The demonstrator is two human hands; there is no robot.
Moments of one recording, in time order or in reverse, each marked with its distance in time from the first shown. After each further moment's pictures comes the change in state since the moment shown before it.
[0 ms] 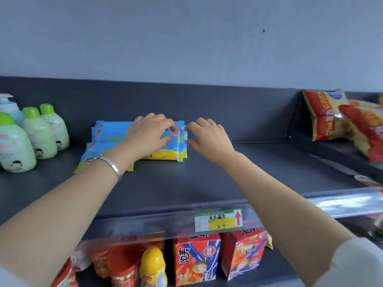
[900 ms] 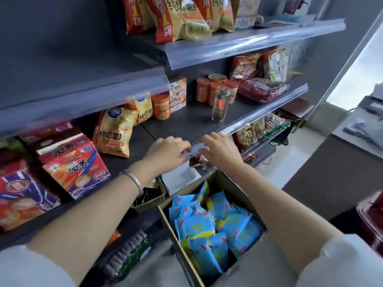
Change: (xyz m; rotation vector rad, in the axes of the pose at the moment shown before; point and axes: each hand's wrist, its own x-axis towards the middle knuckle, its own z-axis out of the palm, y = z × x) left_hand -0.088 0.497 0.165 -0.369 -0.501 0.523; right_hand -0.473 0.280 -0.043 -0.024 -0.271 0.576
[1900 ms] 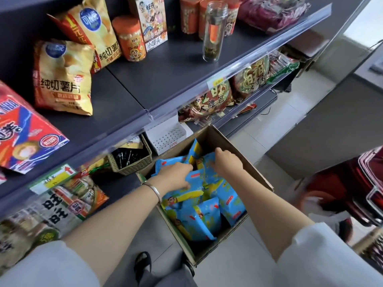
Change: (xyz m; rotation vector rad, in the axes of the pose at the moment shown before) left_hand -0.006 0.039 0.201 -0.199 -0.674 -0.085; right_hand -0.085 0.077 0.167 0.052 -0.591 0.586
